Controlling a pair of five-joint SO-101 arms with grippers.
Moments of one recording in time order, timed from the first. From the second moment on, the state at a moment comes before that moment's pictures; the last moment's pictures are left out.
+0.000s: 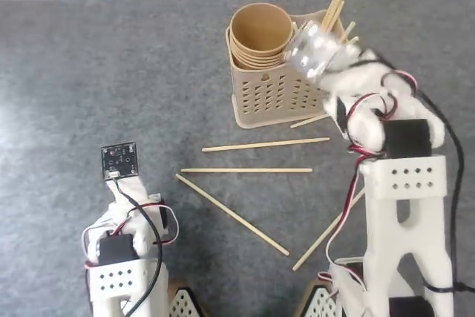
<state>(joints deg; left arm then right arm) -14.7 -82.9 92.5 63.3 8.0 -5.0 -32.0 13.0 73.2 58.7</state>
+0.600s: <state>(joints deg) -14.7 -82.9 92.5 63.3 8.0 1.5 -22.6 41.8 50.4 78.3</state>
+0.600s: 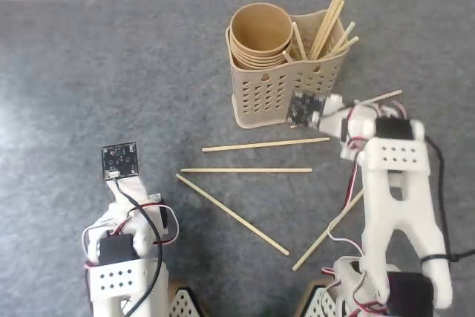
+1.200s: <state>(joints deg) -14.7 -82.9 92.5 63.3 8.0 3.1 4.0 44.3 18.0 84.4</state>
